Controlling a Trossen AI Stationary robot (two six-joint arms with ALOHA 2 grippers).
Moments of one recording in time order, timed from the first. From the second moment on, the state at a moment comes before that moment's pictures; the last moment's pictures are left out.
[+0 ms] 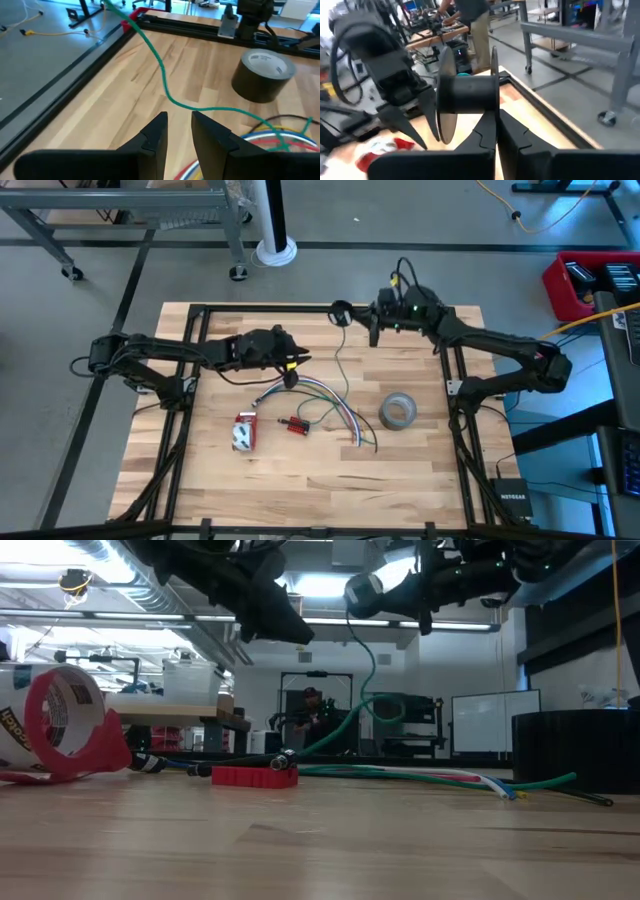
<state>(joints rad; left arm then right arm) 0.17 1.37 0.84 0.09 -0.17 -0.07 -0.56 1.24 0.85 0.25 -0.36 0.21</state>
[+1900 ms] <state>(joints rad) 0.13 1.79 0.85 0.83 -0.30 -0.23 -0.66 1.24 0.90 0.23 -0.69 0.49</state>
